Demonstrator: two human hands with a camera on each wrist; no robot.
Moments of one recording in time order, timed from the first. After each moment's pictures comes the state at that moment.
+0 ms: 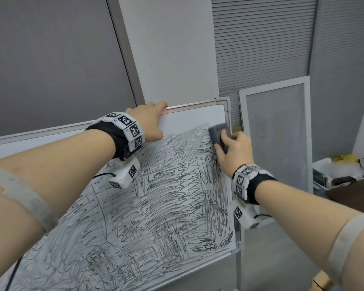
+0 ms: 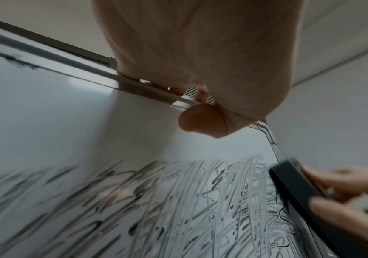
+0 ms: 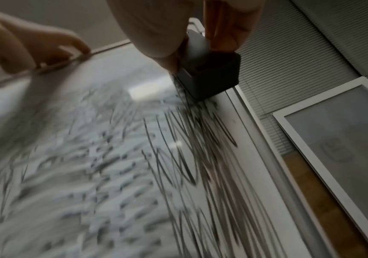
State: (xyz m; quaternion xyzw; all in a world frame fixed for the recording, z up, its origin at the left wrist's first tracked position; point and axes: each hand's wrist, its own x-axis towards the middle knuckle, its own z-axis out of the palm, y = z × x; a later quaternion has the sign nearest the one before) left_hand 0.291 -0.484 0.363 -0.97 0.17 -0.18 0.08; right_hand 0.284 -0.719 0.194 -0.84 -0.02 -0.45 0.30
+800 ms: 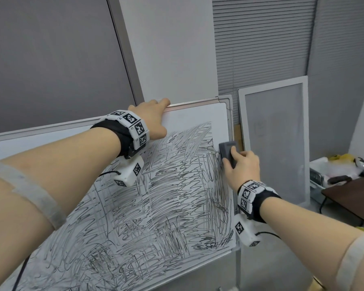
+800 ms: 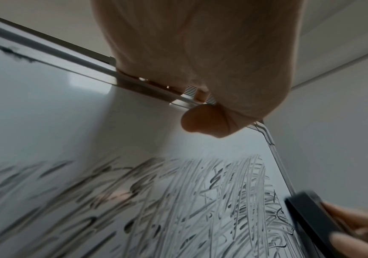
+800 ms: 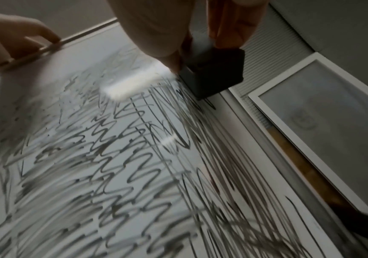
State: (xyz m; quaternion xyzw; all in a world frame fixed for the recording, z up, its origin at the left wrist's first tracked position) left_hand 0.297 -0.485 0.359 -0.96 0.18 -0.19 0.06; right_hand 0.264 -0.718 0.156 -0.87 0.09 -0.35 0.34
